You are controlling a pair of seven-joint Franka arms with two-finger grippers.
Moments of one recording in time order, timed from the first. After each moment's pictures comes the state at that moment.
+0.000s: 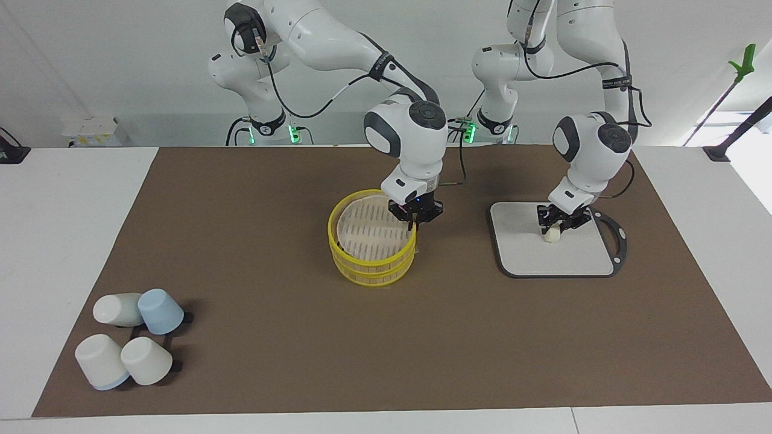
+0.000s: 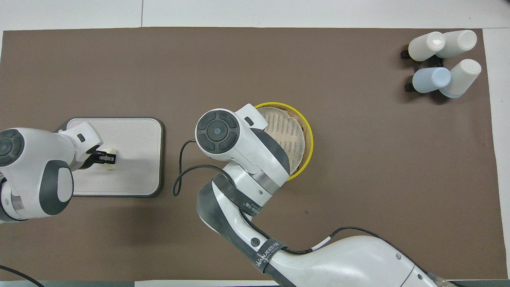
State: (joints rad) left arm -0.03 0.05 0.04 -2.35 -0.02 2.43 0.25; right arm 0.61 0.52 0.14 -1.46 -0.14 2.02 0.87
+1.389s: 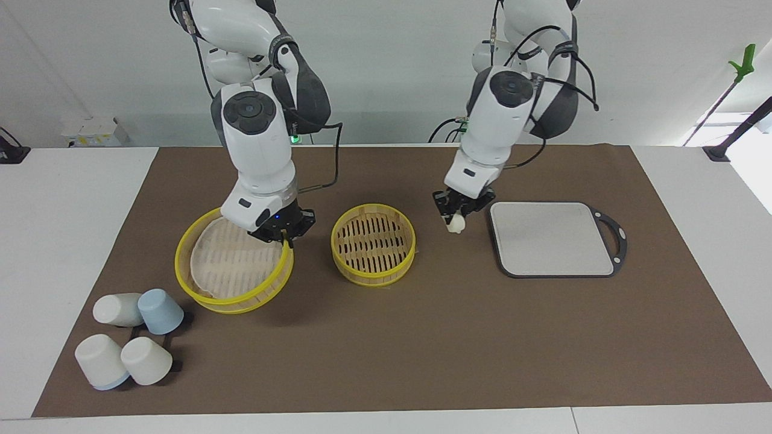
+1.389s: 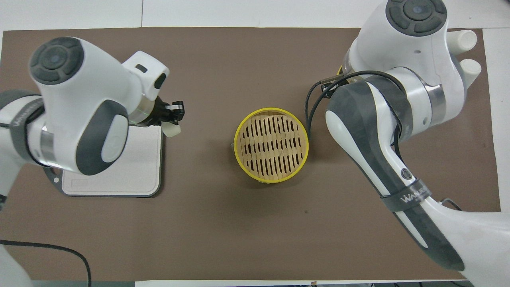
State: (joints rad) left arm -0.57 0.22 0.01 -1.68 -0.09 2.01 -0.62; right arm 0.17 0.37 0.12 -1.41 -0.10 1.76 0.08
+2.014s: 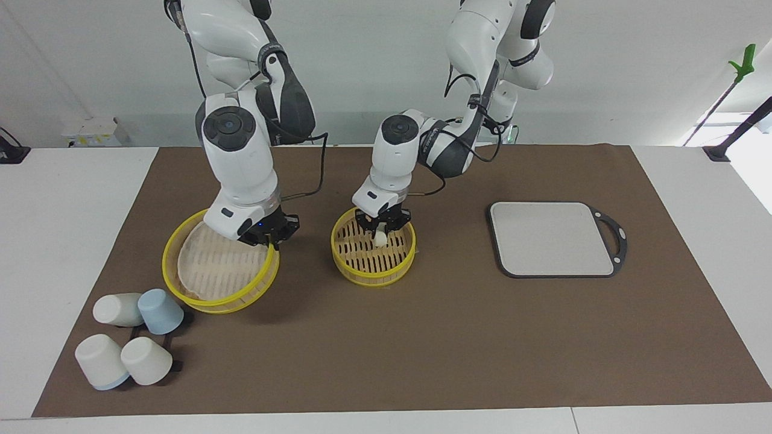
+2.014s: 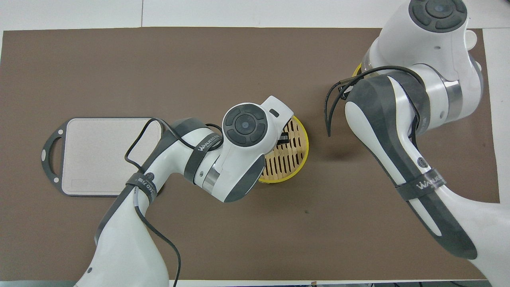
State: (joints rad) left arm -0.75 0.45 0.01 -1.68 -0.09 2.24 -0.67; right arm 0.13 0.36 0.12 -1.46 -0.10 1.77 0.07
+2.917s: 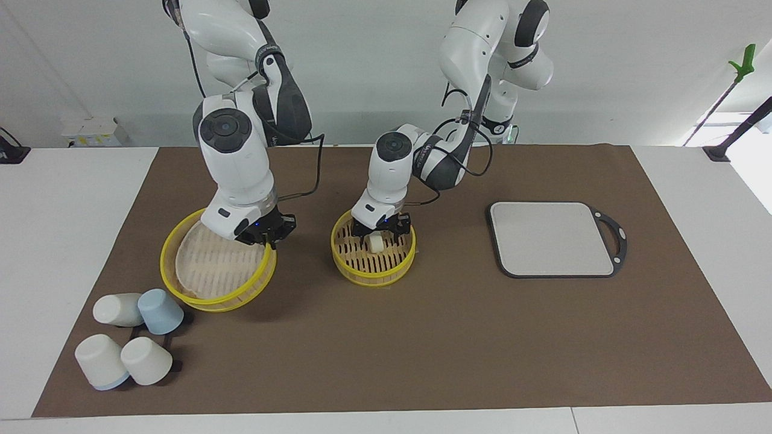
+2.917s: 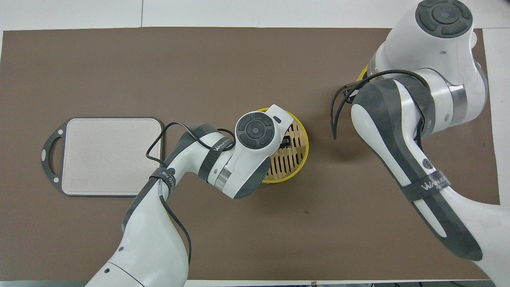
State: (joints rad) left arm -0.76 0.48 0.02 -1.70 -0.09 2.26 -0.71; right arm 0.12 0.35 0.12 -1.50 -0.10 1.78 0.07
